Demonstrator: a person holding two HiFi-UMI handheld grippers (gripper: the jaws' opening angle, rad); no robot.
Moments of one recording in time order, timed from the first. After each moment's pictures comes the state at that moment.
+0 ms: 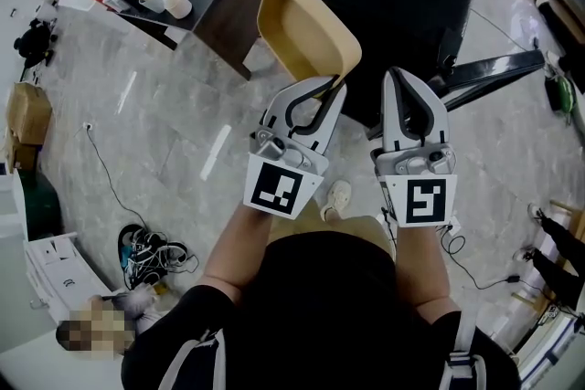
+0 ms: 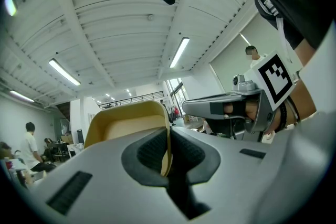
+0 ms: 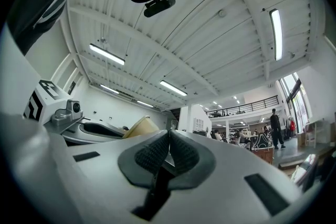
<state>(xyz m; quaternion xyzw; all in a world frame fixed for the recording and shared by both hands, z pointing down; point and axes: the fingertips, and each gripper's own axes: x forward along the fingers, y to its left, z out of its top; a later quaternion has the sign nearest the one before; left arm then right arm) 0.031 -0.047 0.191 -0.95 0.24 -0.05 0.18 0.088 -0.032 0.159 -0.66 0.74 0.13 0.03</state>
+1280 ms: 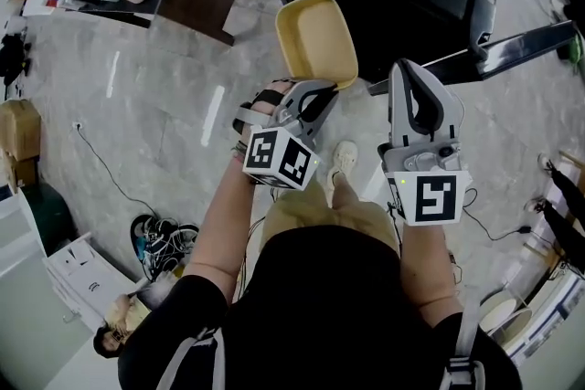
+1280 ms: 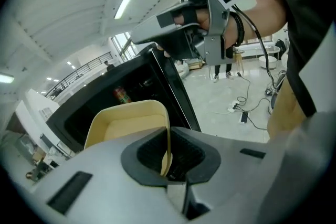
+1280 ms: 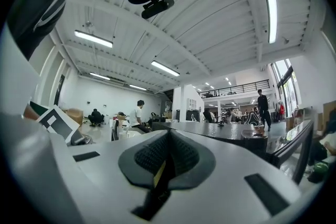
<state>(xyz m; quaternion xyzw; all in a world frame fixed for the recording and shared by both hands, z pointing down) 0.044 -0.082 0.415 -0.92 0.02 -0.33 0.23 0.113 -0.078 0.272 -0.69 0.72 0.03 -0.02</state>
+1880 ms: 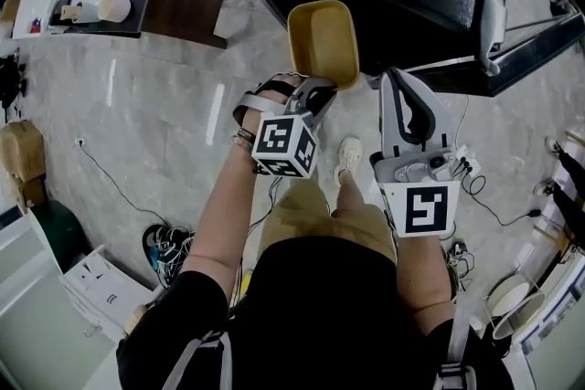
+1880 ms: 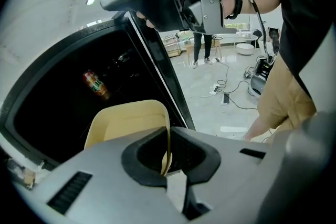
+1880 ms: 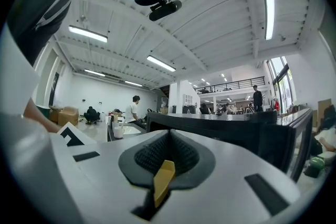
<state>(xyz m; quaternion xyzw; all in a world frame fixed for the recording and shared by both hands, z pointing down) 0.070 -0.112 0.498 -0.87 -0.09 -0.41 0.26 0.129 -0.109 0.307 -0.72 0.69 -0.01 0.00</state>
